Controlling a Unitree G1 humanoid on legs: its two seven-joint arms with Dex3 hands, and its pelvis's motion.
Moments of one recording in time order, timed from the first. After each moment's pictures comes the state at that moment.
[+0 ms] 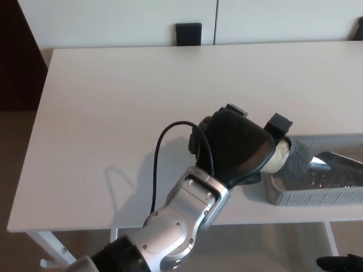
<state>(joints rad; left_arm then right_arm) -0.53 0.11 -0.89 0.30 1.21 0.35 0.29 0.34 -0.42 -0.05 0.29 0.03 -0.06 0.35</state>
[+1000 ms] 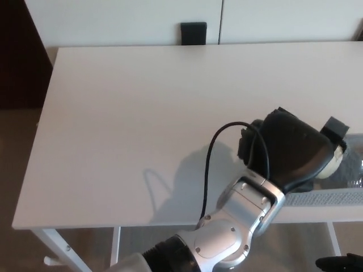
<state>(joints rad) -0.60 -0.11 -0.93 0.40 1.23 0.40 0.19 0.35 -0.43 -0.05 0.28 0.03 -0.07 0.35</state>
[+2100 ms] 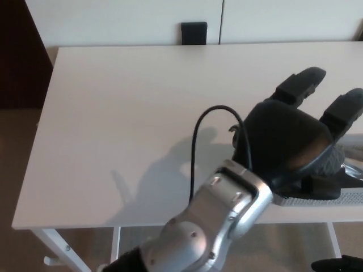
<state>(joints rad) -0.47 0.04 -0.83 -0.15 1.12 0.36 -0.12 0.35 -0.44 -0.02 0.27 0.01 -0.07 0.36</state>
